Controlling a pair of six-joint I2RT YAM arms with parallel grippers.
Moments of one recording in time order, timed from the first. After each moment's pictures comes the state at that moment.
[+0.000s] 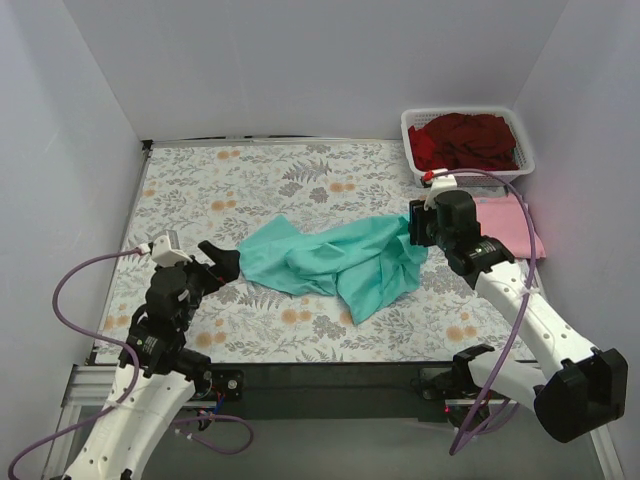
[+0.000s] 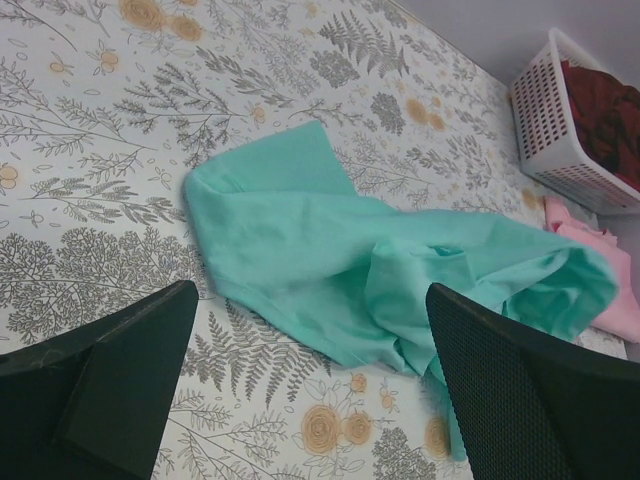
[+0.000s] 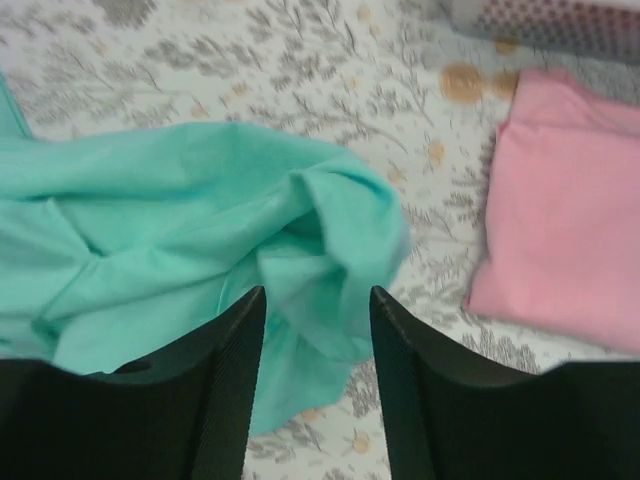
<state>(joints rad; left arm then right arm) -0.34 0.36 0.53 -0.45 -0.22 -0.66 0.41 1.07 0.88 -0.33 0.11 0.09</state>
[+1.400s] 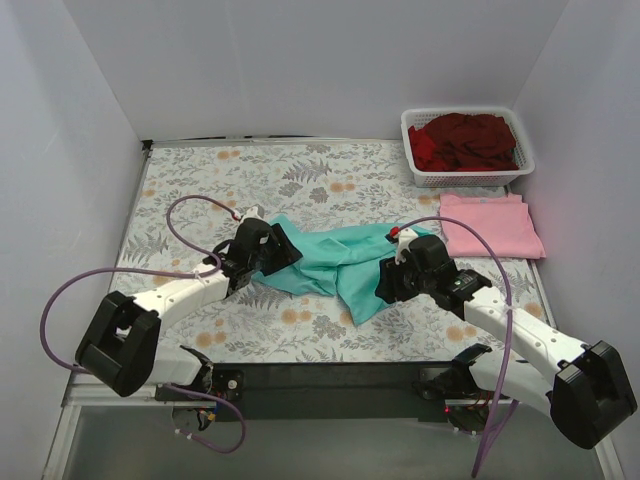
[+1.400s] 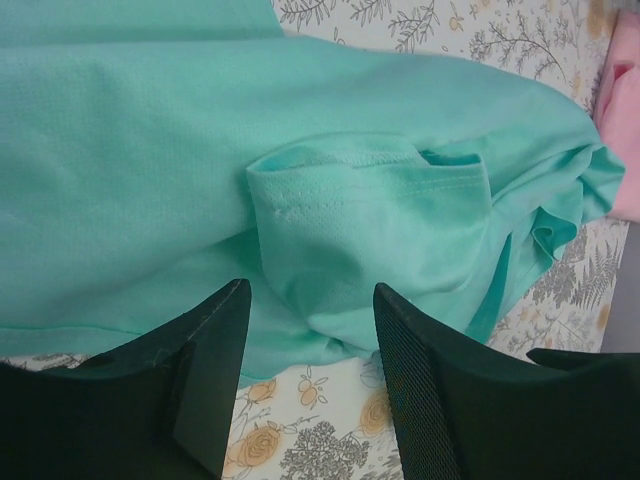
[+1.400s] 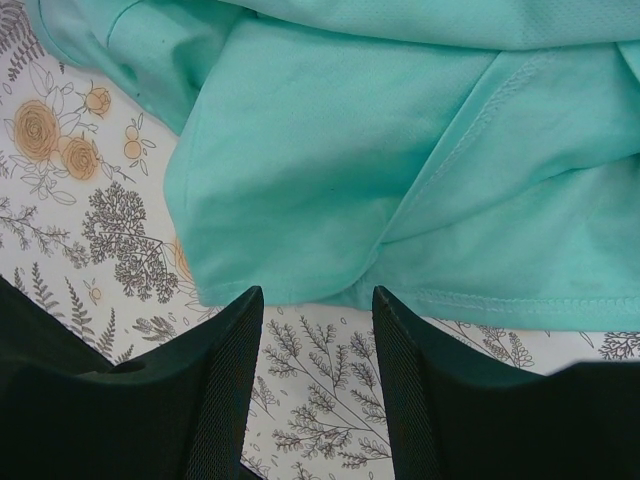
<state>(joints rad) -0.56 1.31 0.67 -0.04 -0.02 -0.88 0.60 1.01 0.56 -0.34 -0.20 0.23</state>
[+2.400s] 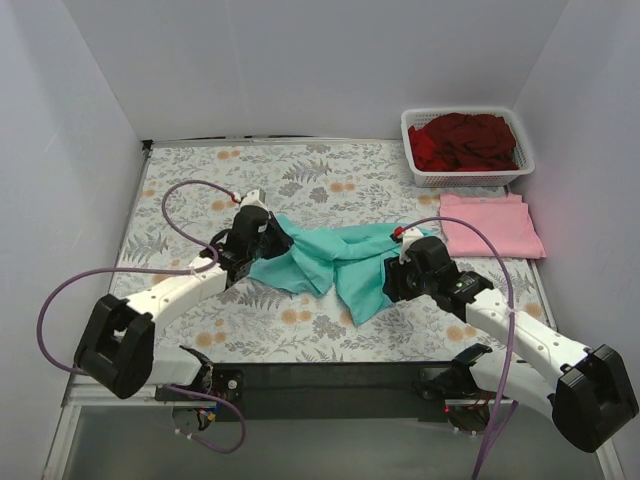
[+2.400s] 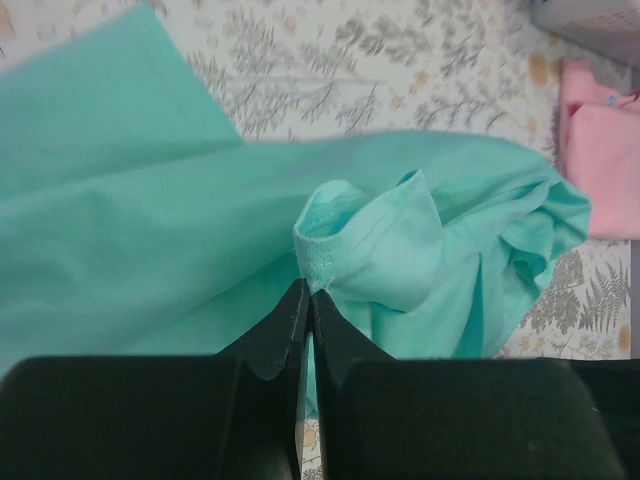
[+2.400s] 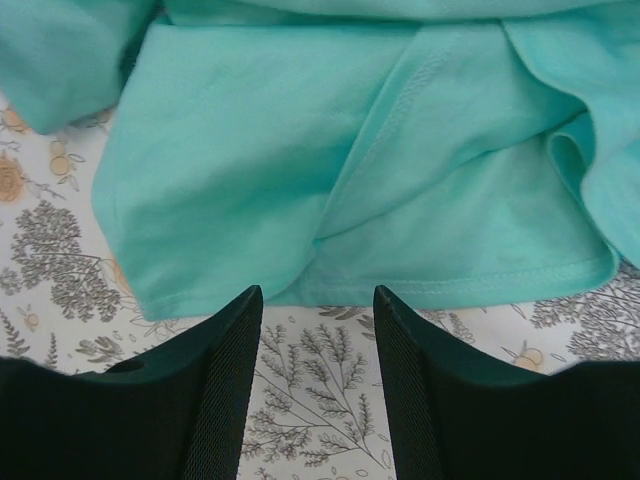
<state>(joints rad) -0.54 1.35 0.73 0.01 -0.05 -0.78 0.60 0.99 0.55 -0.35 -0.09 0.22</state>
